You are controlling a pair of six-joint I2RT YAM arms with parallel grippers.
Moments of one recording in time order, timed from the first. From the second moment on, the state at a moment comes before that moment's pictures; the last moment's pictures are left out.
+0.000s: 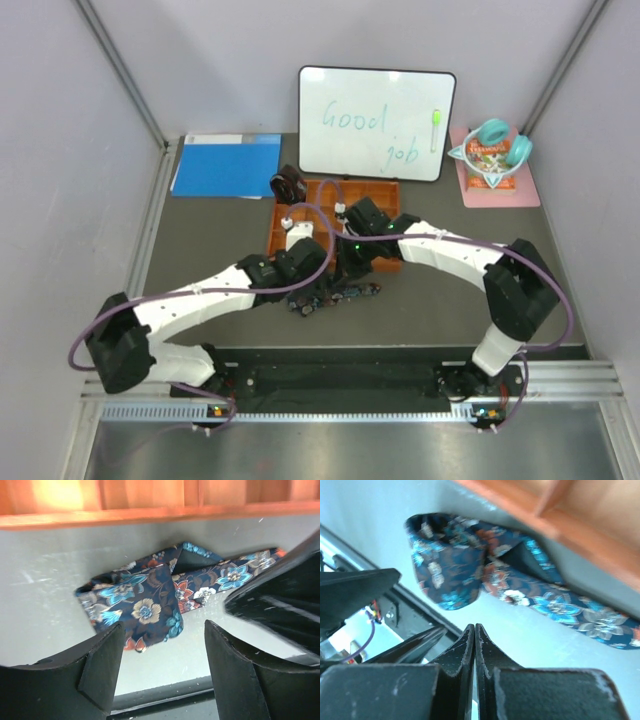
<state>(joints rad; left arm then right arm) -0.94 1.33 0.89 -0.56 -0.33 -0.79 0.77 1.67 1.17 -0.52 -0.35 0.62</state>
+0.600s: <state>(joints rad) -0.86 0.92 0.70 -0.64 -0.41 -0.85 0.90 1.85 1.36 -0.50 -0.41 0.64</state>
